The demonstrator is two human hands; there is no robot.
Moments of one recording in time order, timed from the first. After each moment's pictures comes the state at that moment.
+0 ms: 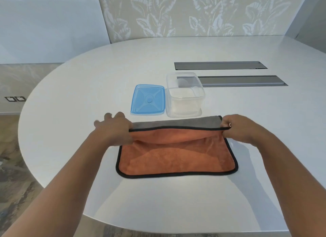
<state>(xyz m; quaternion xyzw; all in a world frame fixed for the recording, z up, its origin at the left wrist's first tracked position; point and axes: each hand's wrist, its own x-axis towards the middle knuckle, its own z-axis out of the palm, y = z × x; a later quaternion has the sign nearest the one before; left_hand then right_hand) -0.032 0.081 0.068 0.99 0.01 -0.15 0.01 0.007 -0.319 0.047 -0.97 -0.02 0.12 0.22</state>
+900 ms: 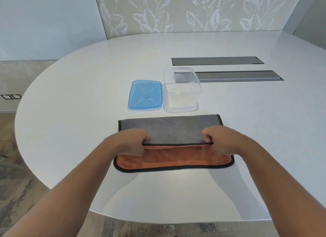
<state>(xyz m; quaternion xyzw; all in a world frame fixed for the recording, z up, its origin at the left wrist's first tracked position) -0.043 0.044 0.032 0.96 -0.15 -0.22 0.08 -0.033 -0.286 0.030 -0.97 -0.14 0.18 0.12</state>
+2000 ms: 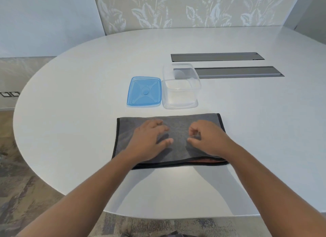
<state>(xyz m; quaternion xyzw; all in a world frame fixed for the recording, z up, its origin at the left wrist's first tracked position) -0.056 0.003 -0.018 0.97 -0.16 -0.01 0.19 -0.046 -0.252 0.012 -0.95 -0.20 0.03 0.22</state>
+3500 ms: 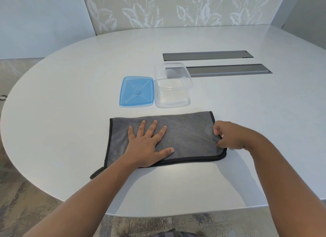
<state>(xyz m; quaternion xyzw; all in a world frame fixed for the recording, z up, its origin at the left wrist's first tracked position) -0.058 -0.009 -0.054 0.98 -0.15 -0.07 0.06 -0.047 -0.328 0.030 -0.95 0.01 0.23 0.20</state>
